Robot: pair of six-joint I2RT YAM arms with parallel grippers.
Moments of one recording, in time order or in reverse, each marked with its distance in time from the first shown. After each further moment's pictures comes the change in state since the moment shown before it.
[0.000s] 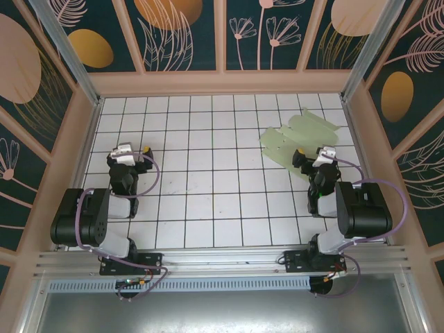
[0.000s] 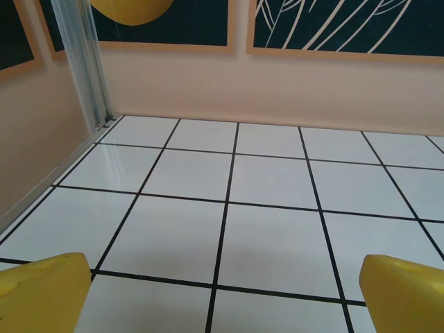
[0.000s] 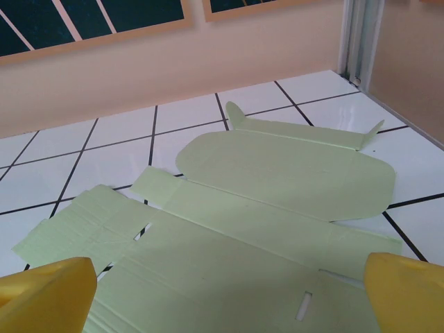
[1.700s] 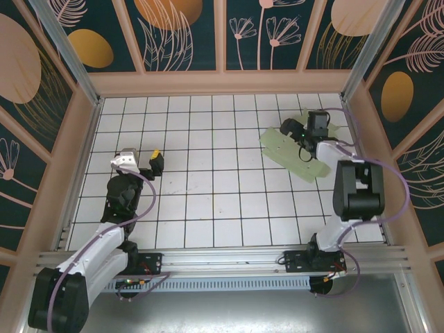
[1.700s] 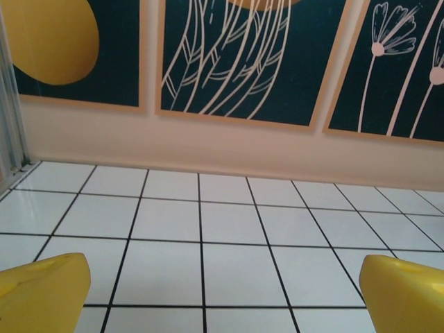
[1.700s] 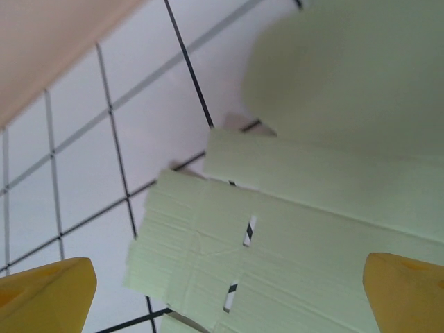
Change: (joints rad) left arm -0.216 -0.692 -0.053 -0.518 -0.003 -0.109; right arm 0.068 0.204 0.836 -1.214 -0.175 0.411
